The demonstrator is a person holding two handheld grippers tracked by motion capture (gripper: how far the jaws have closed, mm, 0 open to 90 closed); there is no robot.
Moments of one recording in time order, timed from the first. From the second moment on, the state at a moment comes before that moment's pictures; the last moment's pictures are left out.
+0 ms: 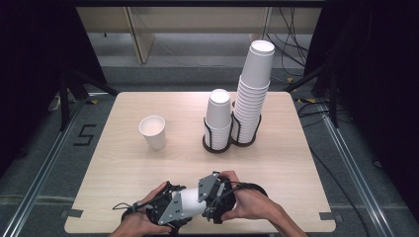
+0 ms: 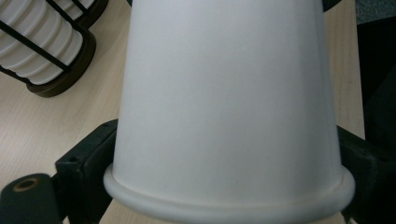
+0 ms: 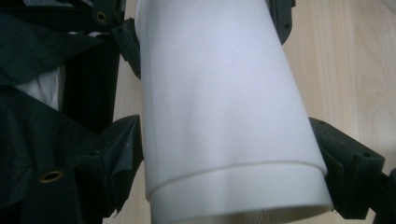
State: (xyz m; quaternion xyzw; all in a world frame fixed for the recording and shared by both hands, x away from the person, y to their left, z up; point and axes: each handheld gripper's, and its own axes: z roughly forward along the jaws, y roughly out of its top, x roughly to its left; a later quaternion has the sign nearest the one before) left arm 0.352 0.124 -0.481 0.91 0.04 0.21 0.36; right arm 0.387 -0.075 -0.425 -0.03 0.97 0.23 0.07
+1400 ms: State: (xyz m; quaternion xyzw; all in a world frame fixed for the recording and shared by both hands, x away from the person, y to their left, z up) left arm 0.348 0.134 -0.465 0.85 0.07 0.17 0.50; right arm 0.387 -0.084 -0.420 -0.05 0.96 0.27 0.07
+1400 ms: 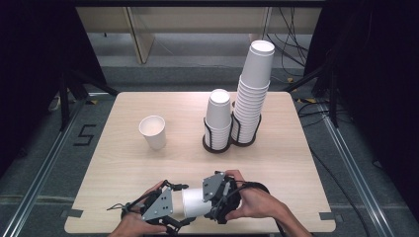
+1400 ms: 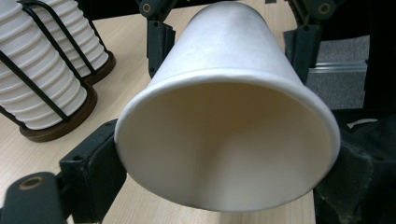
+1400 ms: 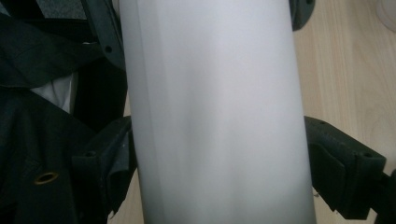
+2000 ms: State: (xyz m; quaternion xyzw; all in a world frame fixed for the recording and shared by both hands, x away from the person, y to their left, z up) left arm 0.357 0.143 -0.466 0.76 0.17 0.11 0.62; right arm 0.410 -0.107 -0.426 -0.03 0.92 0.39 0.00
